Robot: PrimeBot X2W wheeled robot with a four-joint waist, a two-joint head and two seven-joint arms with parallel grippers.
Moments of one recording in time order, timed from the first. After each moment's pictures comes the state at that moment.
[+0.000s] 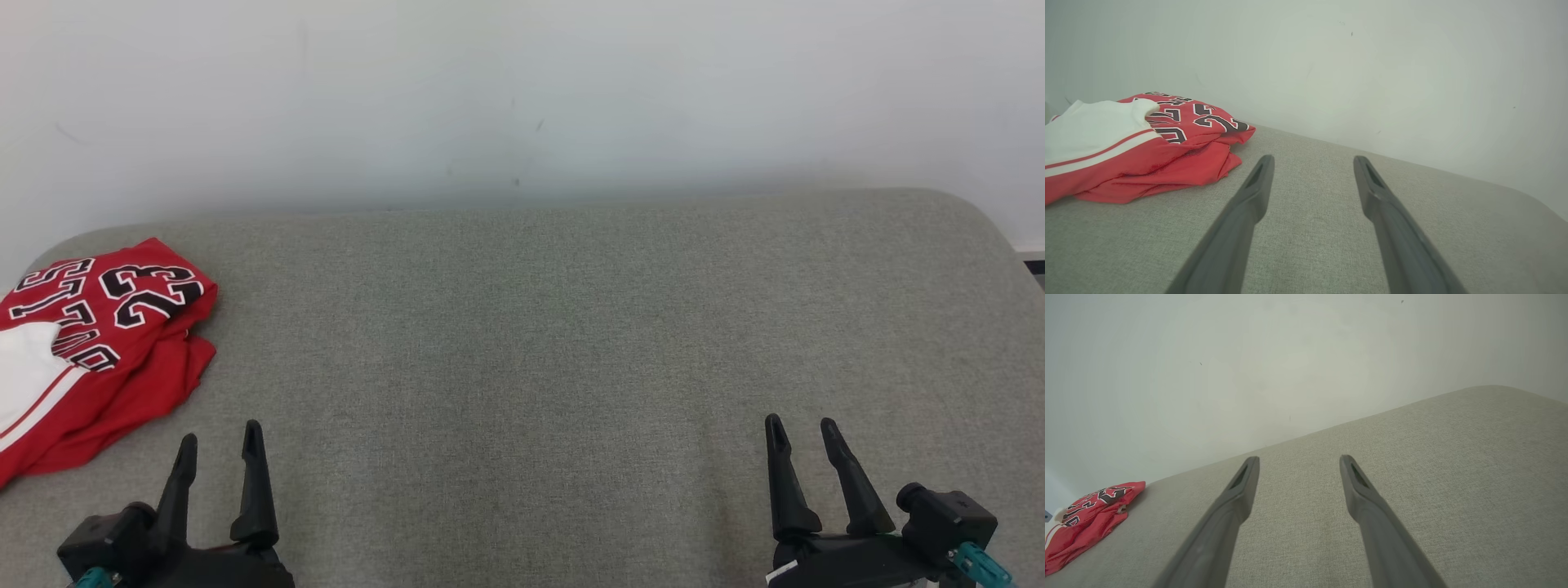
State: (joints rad) left arm -0.06 0.09 0.04 0.14 -0.36 -0.02 -0.19; right arm -0.03 -0.05 0.06 0.18 0.39 0.13 -0.18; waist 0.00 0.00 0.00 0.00
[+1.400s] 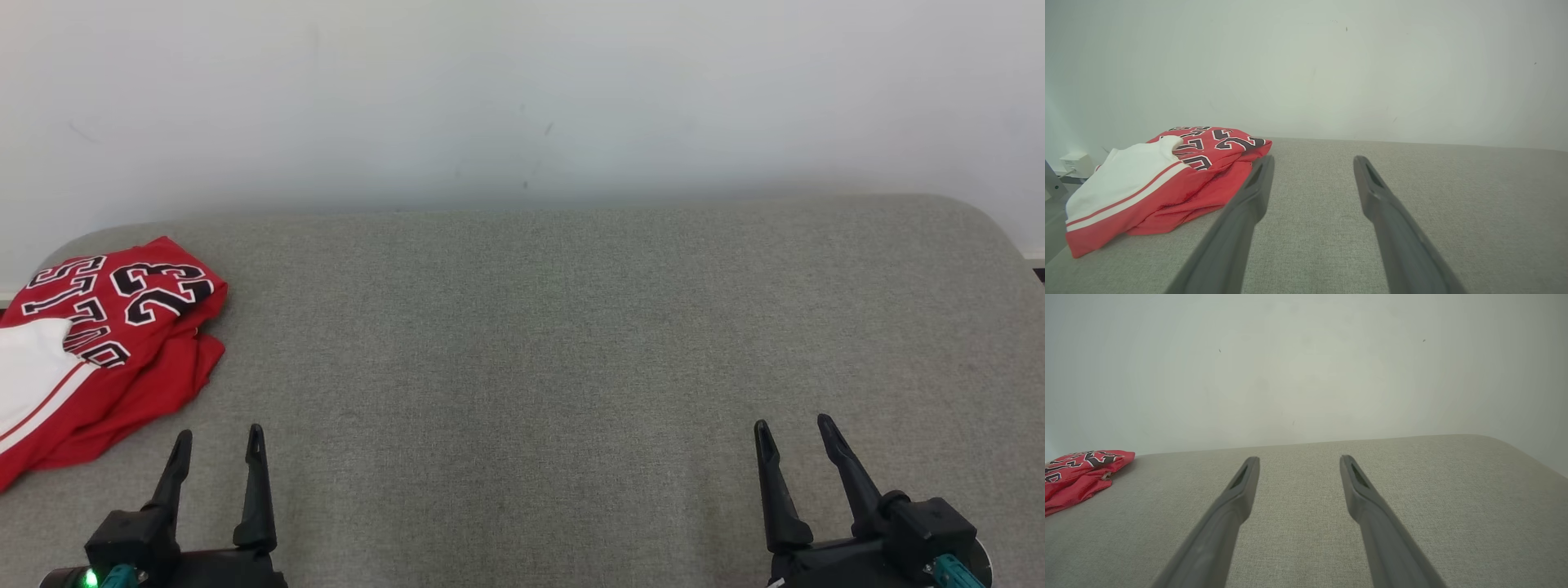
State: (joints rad) left arm -0.05 0.12 0.03 0.13 -0.15 -0.01 -0.19; right arm 0.00 -0.05 0.06 0.11 0.17 0.13 -0.20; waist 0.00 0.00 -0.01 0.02
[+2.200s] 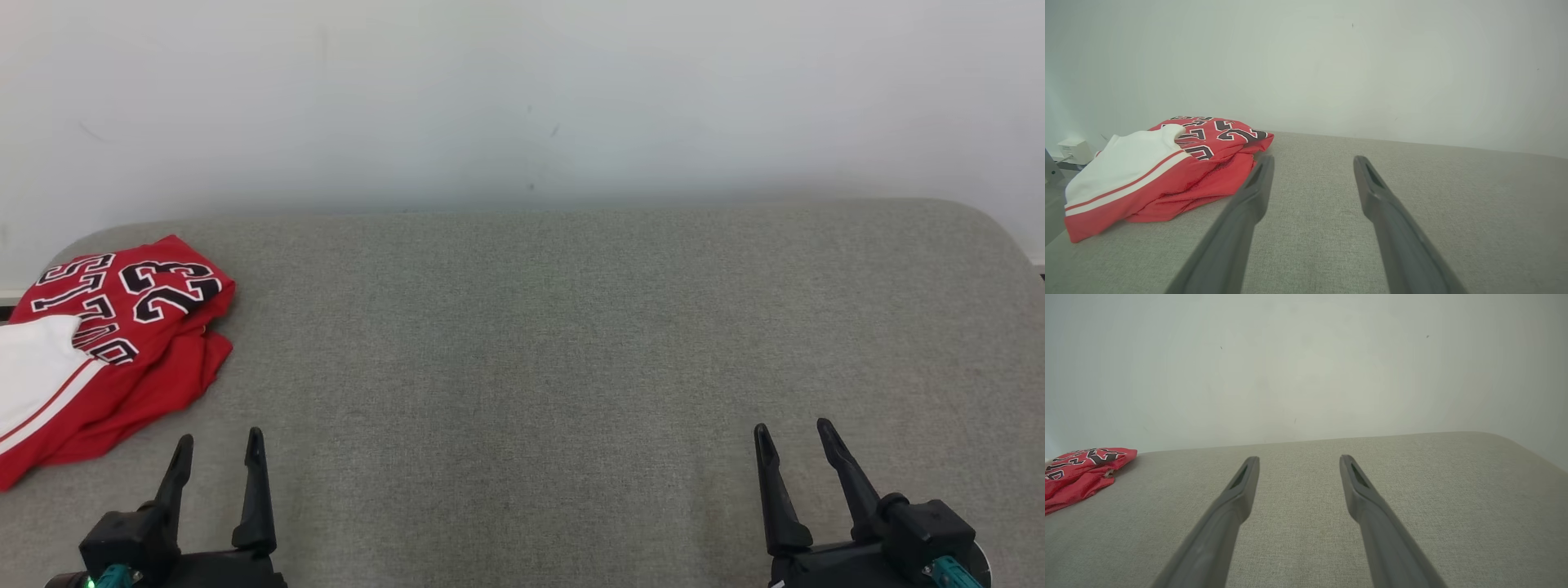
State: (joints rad) left arm -0.05 0.12 0.03 0.14 -0.19 -0.01 -0.18; right arm 0.01 -0.05 0.06 0.12 0.17 0.13 -0.19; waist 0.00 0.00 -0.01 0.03
